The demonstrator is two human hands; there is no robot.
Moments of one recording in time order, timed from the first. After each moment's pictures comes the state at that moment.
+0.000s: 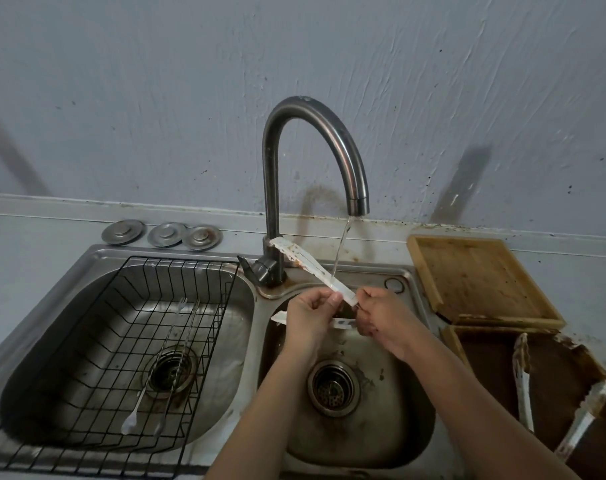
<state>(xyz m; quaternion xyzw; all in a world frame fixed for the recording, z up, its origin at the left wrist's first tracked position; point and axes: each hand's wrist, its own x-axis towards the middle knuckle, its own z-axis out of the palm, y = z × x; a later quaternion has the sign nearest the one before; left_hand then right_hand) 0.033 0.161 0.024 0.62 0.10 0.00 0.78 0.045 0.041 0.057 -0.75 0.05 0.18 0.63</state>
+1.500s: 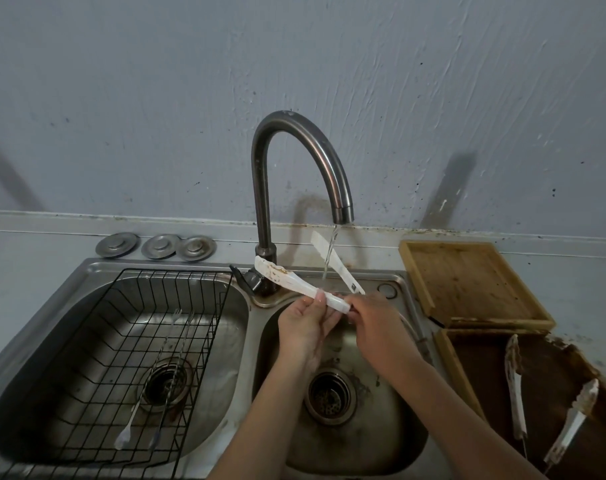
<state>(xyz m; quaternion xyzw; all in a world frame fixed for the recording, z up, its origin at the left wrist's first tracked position) 0.032 0.151 0.034 0.38 0.18 -0.02 0.91 0.026 0.033 0.053 -0.95 -0.16 -0.07 0.28</state>
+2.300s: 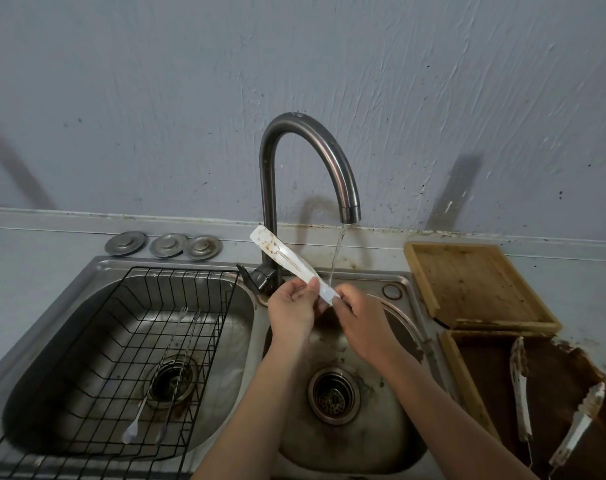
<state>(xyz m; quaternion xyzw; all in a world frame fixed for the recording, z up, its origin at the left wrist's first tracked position) 0.039 0.169 0.048 0.50 0.18 0.05 0.85 0.038 0.060 0.051 -0.89 -0.12 -0.03 0.44</state>
